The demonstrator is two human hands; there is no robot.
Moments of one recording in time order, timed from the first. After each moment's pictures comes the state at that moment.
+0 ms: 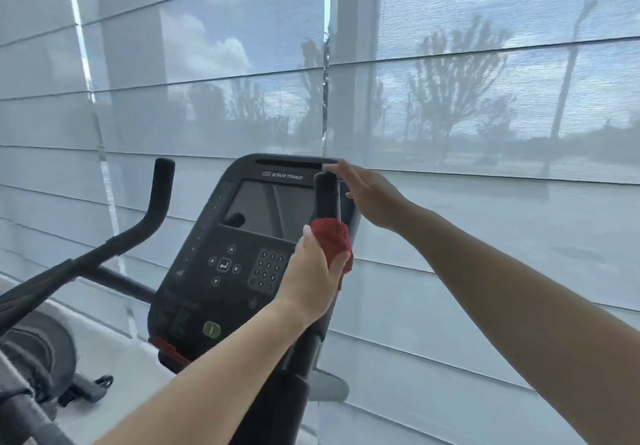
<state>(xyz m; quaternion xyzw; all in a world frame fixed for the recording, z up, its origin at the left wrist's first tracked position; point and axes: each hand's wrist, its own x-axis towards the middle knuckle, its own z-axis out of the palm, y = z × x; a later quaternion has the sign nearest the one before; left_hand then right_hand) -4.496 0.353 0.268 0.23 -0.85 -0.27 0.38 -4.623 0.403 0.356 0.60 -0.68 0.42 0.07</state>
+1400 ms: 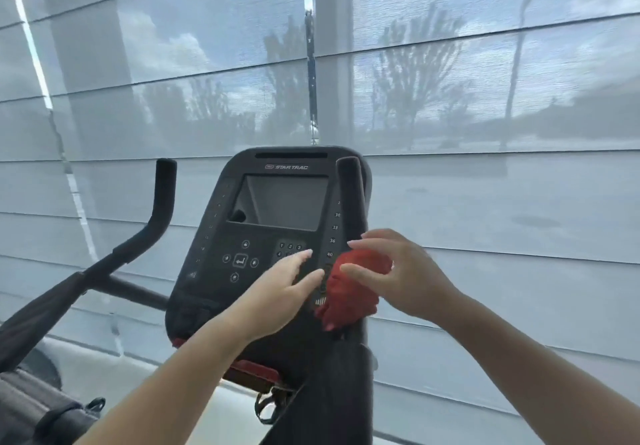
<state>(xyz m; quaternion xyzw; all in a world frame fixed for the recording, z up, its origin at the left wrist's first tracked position) -4.405 0.282 0.239 0.12 -0.91 -0.32 0.21 -4.526 0.452 0.256 0.49 -0.76 0.41 0.12</state>
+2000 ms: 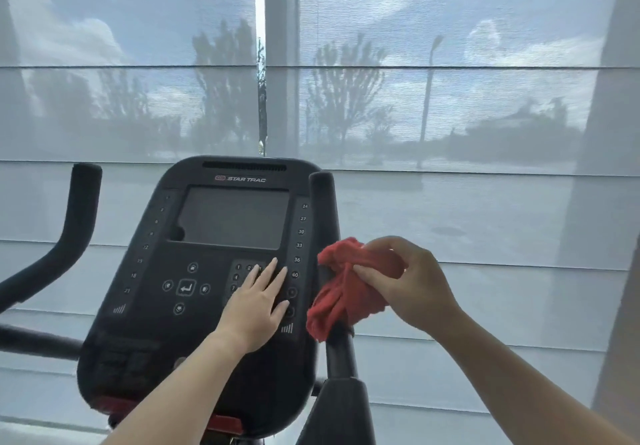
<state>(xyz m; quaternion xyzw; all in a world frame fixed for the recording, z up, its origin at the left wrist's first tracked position) -4.494 0.209 0.184 0.10 -0.97 -0.07 0.19 -4.523 0.459 0.264 0.34 -0.74 0.55 0.17</state>
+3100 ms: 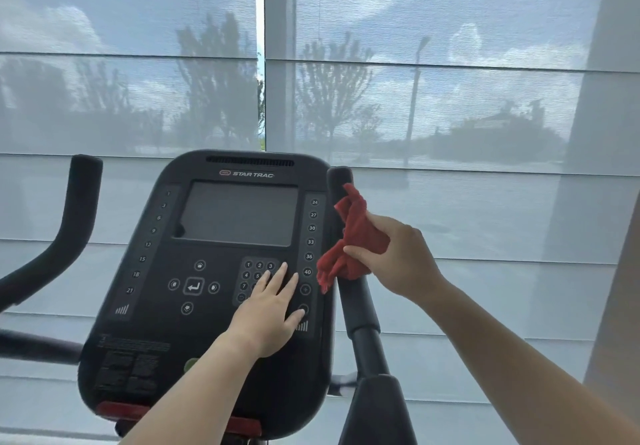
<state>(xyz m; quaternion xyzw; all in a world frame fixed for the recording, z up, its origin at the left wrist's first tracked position) -4.484 0.206 0.185 0.07 -0.99 -0.09 0.13 -4.544 0.413 0.276 0.38 -0.79 0.42 0.25</state>
